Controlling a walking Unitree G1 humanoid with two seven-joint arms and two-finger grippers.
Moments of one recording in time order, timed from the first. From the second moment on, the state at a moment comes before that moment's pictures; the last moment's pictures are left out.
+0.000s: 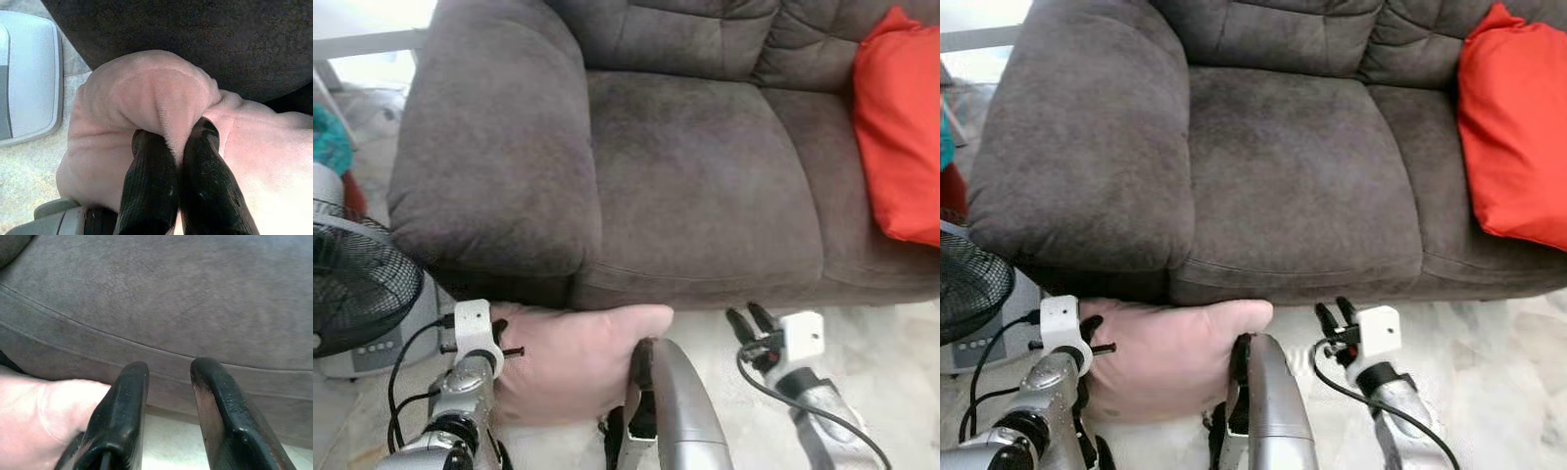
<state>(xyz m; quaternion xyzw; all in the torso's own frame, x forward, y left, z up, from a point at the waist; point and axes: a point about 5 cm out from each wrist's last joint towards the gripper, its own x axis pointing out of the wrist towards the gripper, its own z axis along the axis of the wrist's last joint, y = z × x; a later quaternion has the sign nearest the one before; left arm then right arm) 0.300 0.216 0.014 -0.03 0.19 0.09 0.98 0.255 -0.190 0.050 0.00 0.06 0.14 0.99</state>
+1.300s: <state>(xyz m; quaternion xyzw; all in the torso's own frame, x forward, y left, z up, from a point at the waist) 0.294 0.212 0.009 0.02 0.19 0.05 0.98 0.289 -0.162 0.046 0.01 0.06 0.09 0.99</state>
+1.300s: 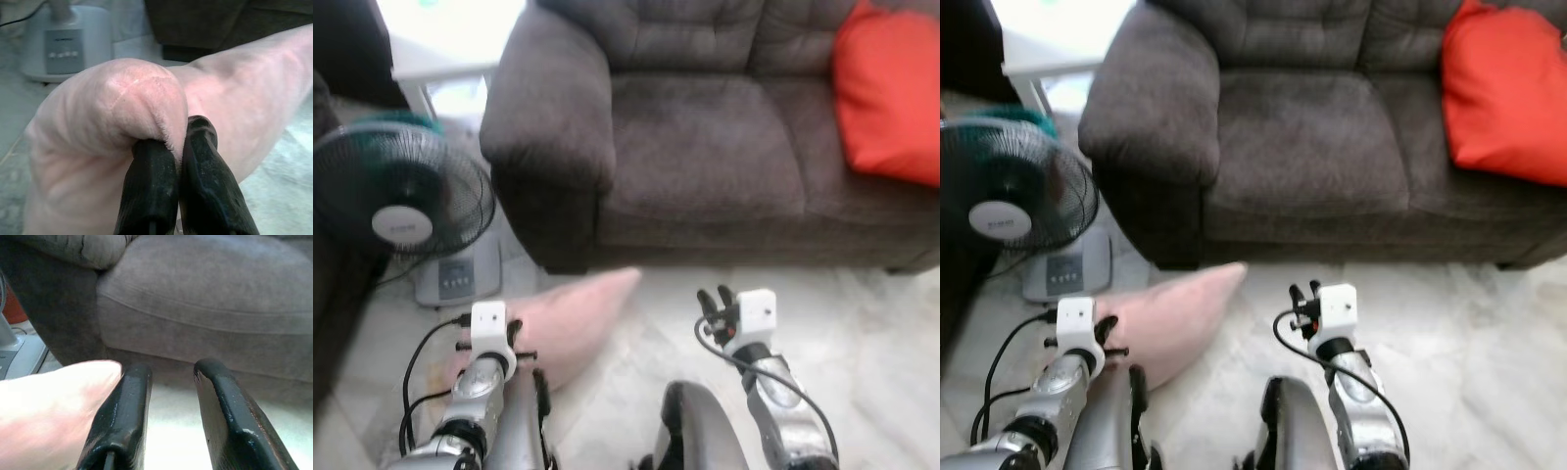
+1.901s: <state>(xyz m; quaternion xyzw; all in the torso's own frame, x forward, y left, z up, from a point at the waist) 0.298 0.198 0.023 0.06 0.13 0.00 0.99 0.296 -0.156 0.049 0.00 0.06 0.10 0.99</state>
